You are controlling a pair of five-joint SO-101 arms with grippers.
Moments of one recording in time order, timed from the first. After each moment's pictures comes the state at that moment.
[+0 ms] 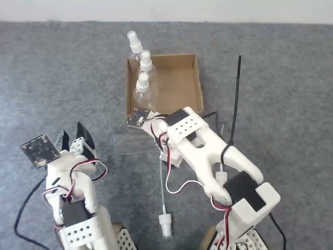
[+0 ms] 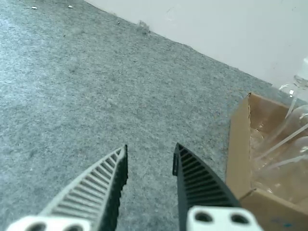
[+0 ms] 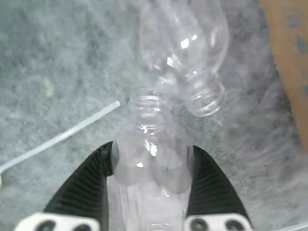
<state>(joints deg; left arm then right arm) -25.5 -103.5 97.1 44.2 18.0 -38.6 8.4 20.1 68.2 28.3</state>
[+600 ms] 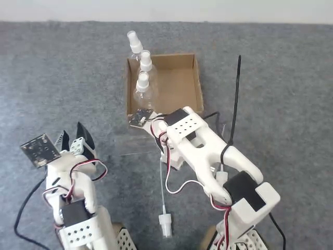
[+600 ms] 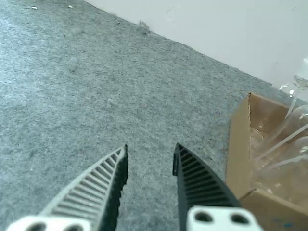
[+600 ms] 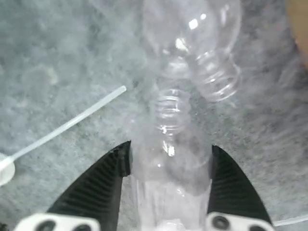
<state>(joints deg) -25.5 -103.5 97.1 44.2 18.0 -38.6 8.4 20.0 72.6 27.4</state>
